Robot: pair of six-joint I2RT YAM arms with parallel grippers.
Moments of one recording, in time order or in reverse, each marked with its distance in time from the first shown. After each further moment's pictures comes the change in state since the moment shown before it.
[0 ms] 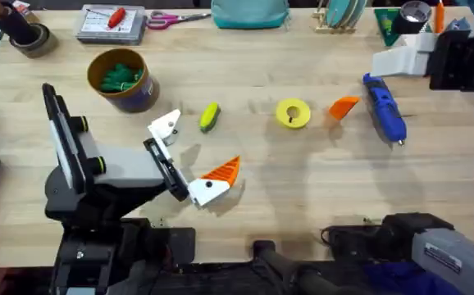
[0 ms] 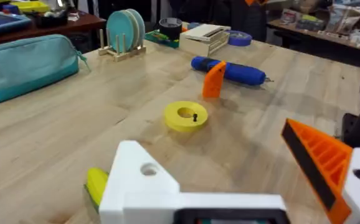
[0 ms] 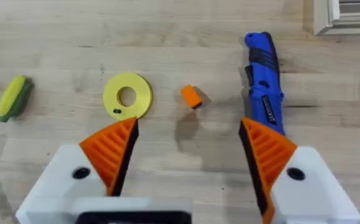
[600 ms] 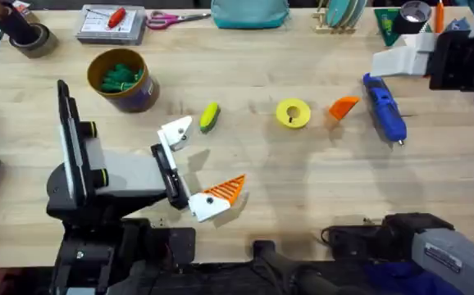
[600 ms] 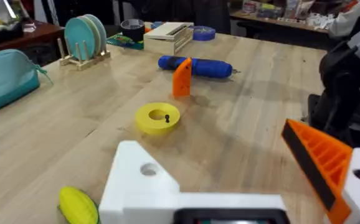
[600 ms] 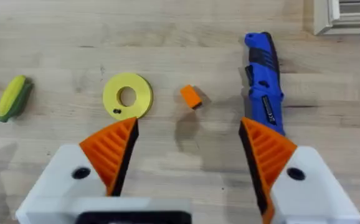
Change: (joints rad) left arm 0.000 0.000 0.000 -0.025 0.150 0.081; right arm 0.000 0.000 0.000 0.000 0.000 0.000
